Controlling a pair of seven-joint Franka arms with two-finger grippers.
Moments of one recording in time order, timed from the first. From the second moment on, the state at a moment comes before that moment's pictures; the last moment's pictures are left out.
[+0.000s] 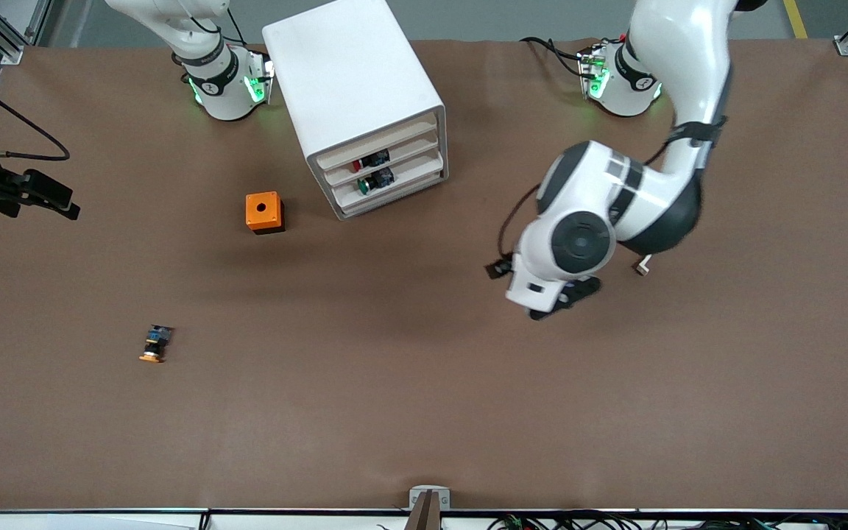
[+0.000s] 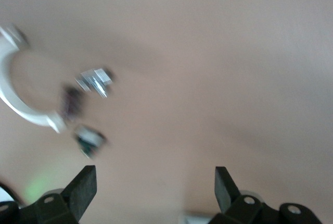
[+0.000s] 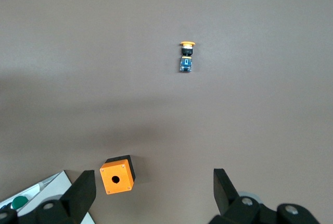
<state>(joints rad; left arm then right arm) -0.47 0.56 0.00 -1.32 -0.07 1.63 -0.87 -0.08 -0.02 0.02 -1.67 0.03 1.64 0.02</state>
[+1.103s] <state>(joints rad) -0.20 0.23 0.00 -1.35 0.03 1.52 -0.41 -0.08 -0.02 0.03 -1.67 0.03 1.67 0.03</state>
